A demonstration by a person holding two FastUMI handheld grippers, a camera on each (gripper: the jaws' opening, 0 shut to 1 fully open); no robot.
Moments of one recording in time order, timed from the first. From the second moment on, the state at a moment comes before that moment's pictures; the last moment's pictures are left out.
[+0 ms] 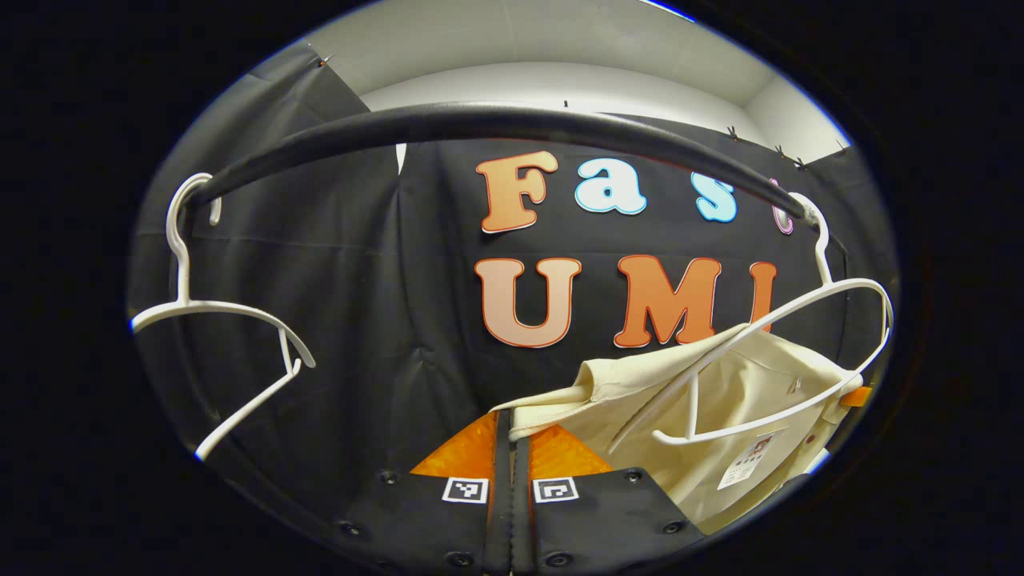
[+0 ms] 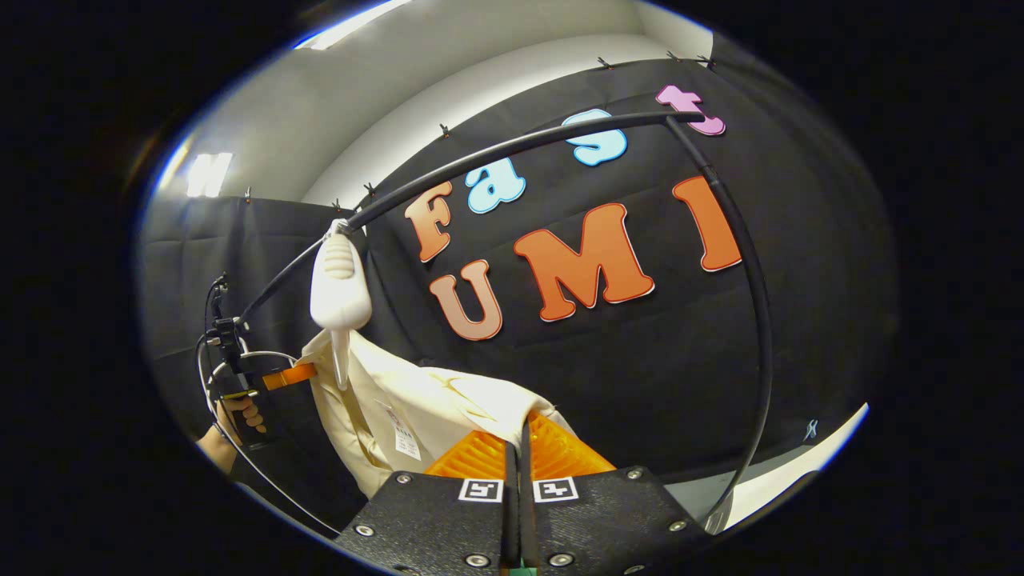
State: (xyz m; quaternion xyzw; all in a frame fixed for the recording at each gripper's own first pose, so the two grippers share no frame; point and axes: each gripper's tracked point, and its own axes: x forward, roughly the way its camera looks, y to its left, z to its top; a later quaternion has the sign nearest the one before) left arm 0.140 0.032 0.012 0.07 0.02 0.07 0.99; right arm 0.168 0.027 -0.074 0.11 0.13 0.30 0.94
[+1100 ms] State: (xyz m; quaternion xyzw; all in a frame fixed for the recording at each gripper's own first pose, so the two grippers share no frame) left arm 0.116 0.035 -0.137 0.07 0.15 0.05 0.99; right arm 0.136 0.082 -0.218 0.13 0.23 0.22 0.94
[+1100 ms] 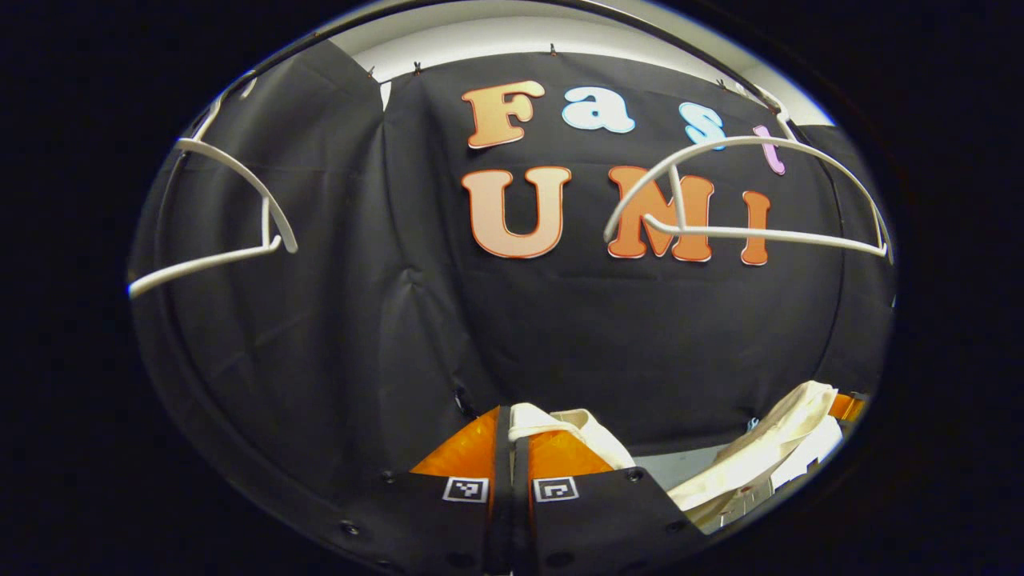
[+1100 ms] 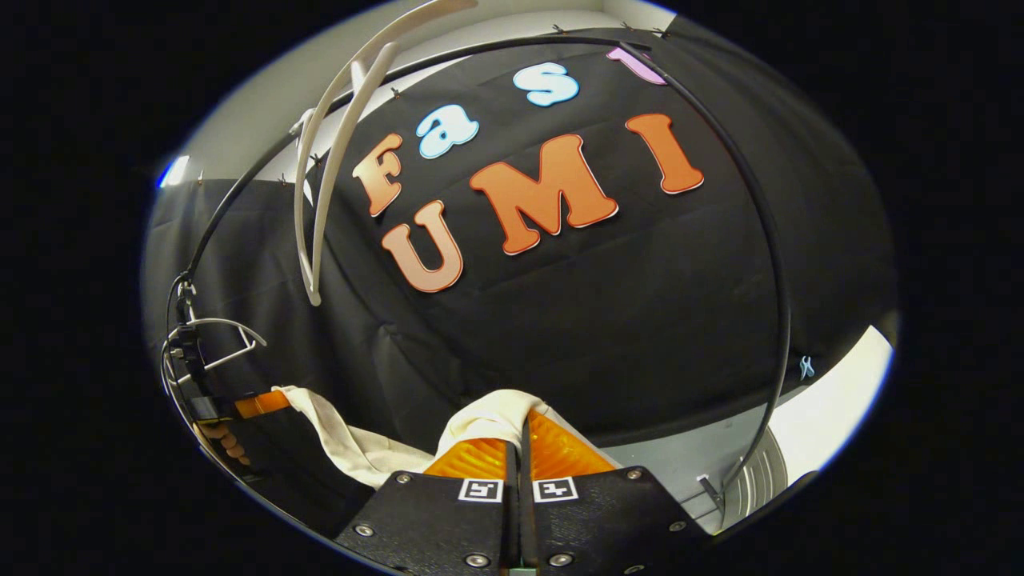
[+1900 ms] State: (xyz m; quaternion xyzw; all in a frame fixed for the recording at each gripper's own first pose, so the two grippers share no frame) left arm 0.086 0.030 -0.299 0.03 0.32 0.02 0.95; right arm 0.101 0.150 -0.337 0.06 0.33 0.24 0.91
